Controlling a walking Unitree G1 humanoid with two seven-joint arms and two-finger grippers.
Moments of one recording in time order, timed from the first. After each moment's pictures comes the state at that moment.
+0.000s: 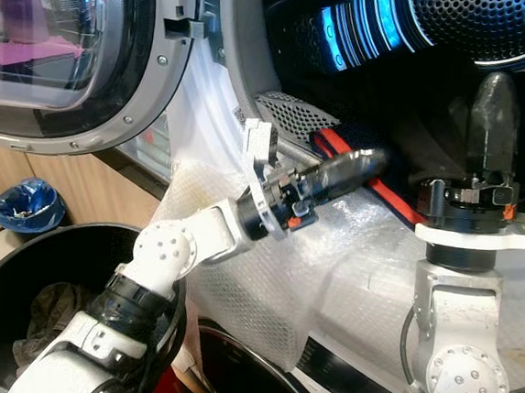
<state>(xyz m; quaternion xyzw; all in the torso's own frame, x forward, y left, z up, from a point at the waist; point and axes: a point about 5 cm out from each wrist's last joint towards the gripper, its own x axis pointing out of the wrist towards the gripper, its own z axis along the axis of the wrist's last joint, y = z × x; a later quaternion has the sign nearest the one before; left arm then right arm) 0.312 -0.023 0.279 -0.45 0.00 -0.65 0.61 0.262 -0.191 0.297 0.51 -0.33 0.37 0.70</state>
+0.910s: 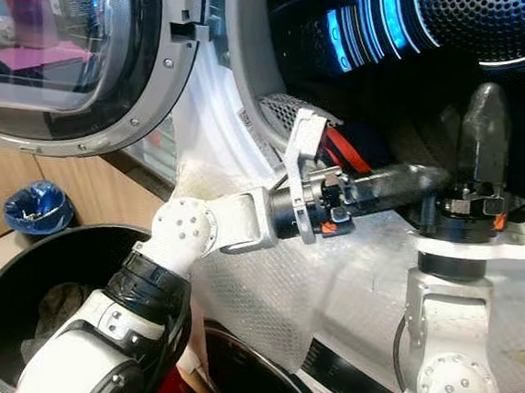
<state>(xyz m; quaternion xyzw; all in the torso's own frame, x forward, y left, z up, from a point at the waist) 0.288 -0.048 0.300 -0.39 0.07 -0.70 0.59 0.255 -0.183 0.294 0.51 -0.33 0.38 0.69</state>
